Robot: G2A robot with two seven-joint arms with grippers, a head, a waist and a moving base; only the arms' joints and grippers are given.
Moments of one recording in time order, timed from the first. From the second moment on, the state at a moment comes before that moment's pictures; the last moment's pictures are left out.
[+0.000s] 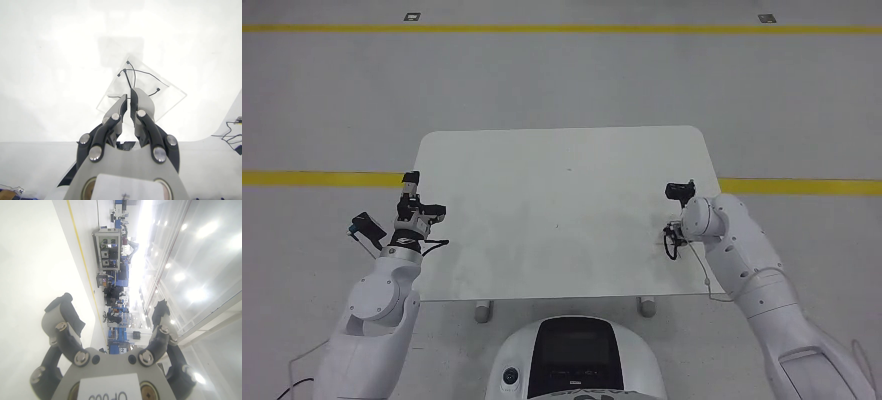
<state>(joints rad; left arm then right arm) 1.73 -1.15 -1.60 -1.80 -0.42 0.00 0.00 -1.08 -1.19 1.15 -1.23 -1.03 0.30 1.25</state>
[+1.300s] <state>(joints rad) 1.73 -1.15 -1.60 -1.80 -0.42 0.00 0.00 -1.03 -1.23 1.13 -1.11 -1.06 0.34 1.21</state>
